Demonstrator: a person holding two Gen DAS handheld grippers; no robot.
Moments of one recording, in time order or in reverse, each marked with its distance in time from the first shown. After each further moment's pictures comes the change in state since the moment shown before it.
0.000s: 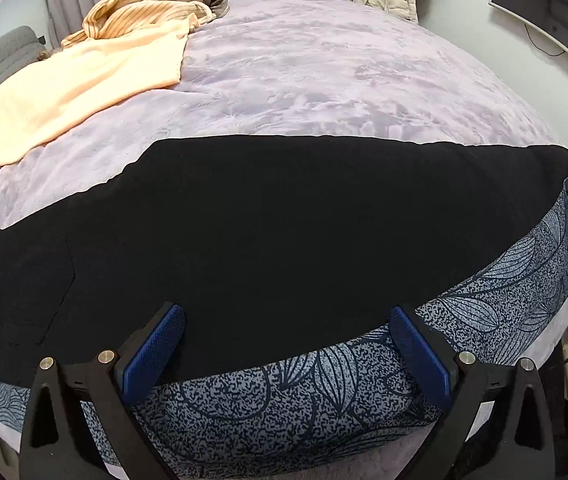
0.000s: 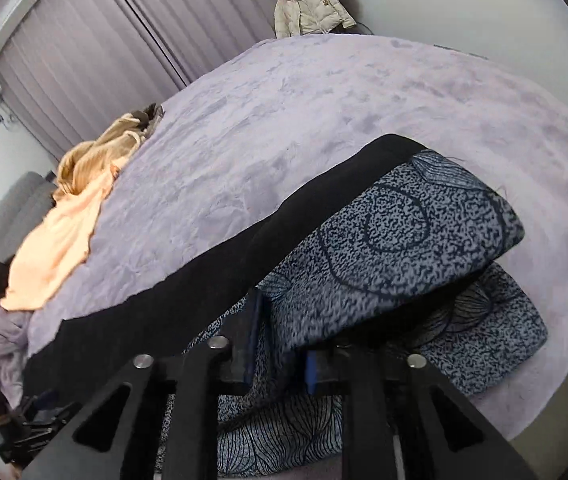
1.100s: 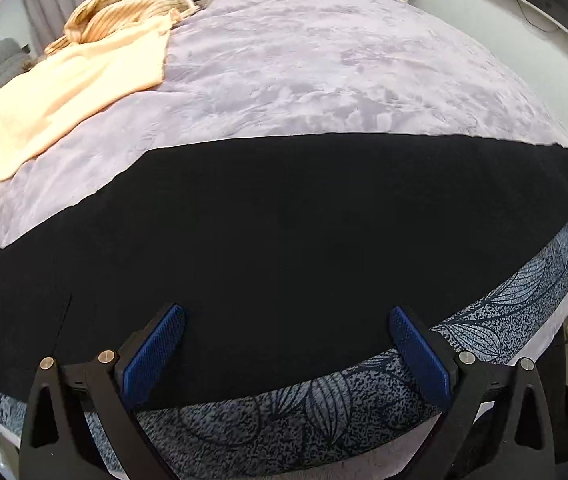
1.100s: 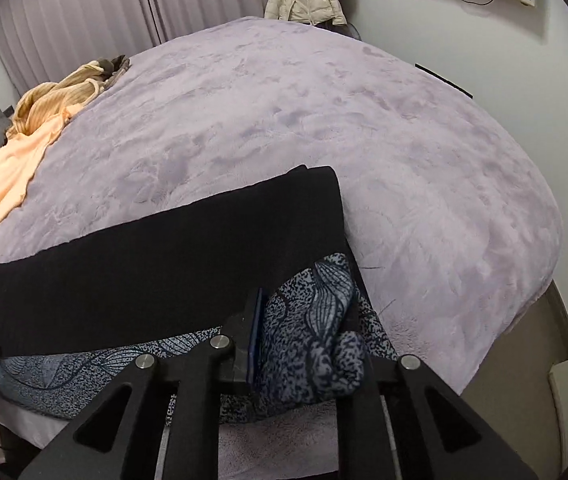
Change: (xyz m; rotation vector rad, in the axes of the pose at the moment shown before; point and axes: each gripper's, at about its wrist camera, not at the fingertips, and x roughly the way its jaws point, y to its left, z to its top) left arm 0.011 -0.007 0.022 0.039 0.061 0.016; right arm -0.018 -0.025 -0.002 -0.191 0.090 -0.281
